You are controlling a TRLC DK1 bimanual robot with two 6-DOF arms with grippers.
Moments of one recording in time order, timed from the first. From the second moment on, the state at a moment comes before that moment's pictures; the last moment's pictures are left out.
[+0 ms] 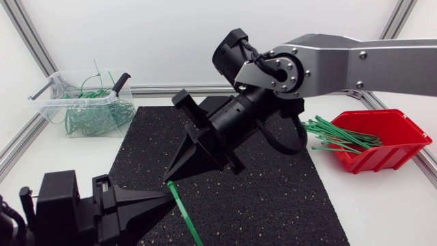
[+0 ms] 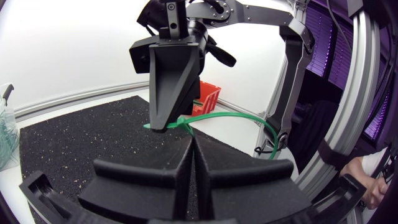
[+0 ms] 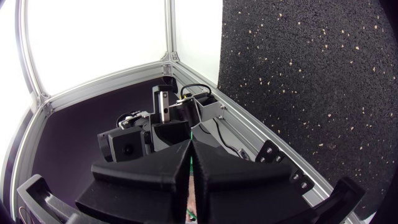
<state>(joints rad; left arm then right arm) -0.98 0.52 0.31 0.00 0.11 -0.22 0.72 1.70 1.33 -0.75 -1.07 0.76</state>
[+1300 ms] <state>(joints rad) -0.36 0.88 0.74 -0.33 0.24 -0.08 0.68 1.70 1.32 -0.66 -0.62 0.82</state>
